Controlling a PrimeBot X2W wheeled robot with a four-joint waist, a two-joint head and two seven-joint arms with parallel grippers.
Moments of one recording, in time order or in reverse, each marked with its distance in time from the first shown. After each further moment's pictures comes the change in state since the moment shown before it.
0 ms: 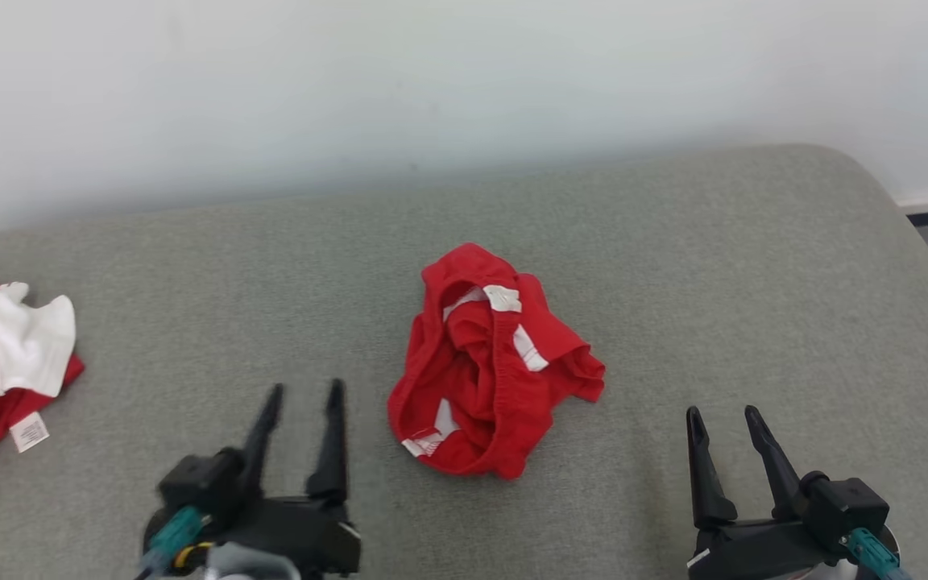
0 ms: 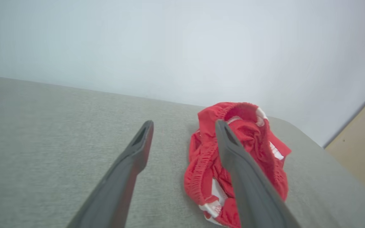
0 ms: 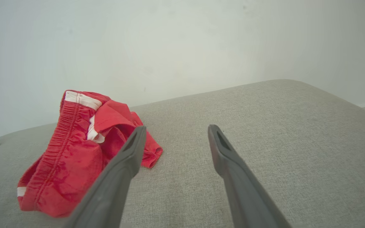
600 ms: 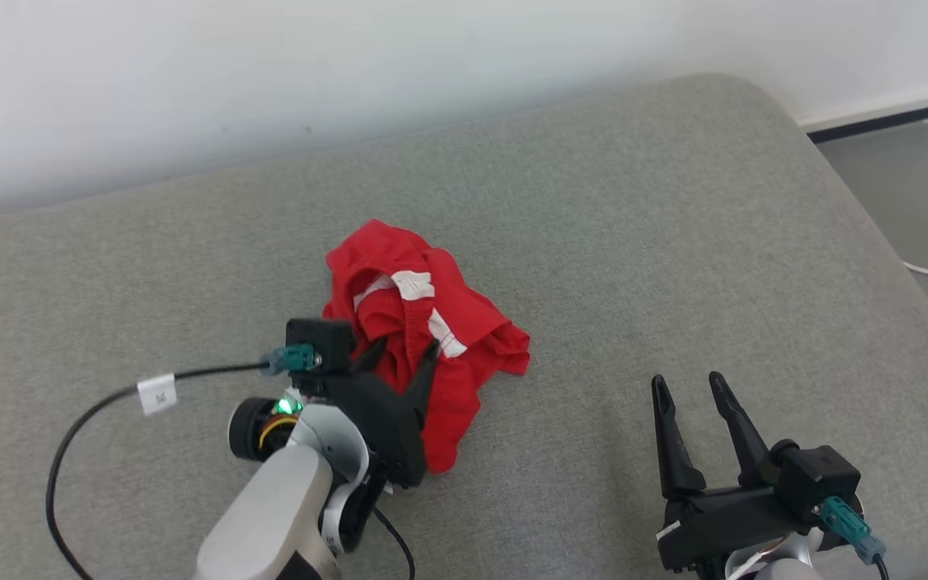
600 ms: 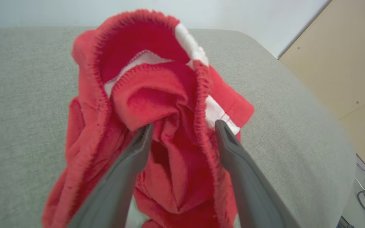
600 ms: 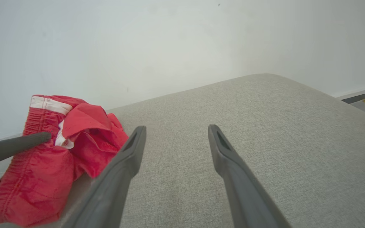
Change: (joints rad) left arm -0.364 -0.091 -0.101 0.381 -0.042 -0.138 0.337; right arm -0.072 0.000 0.070 0.015 0.034 0.000 -0.007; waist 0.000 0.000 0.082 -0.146
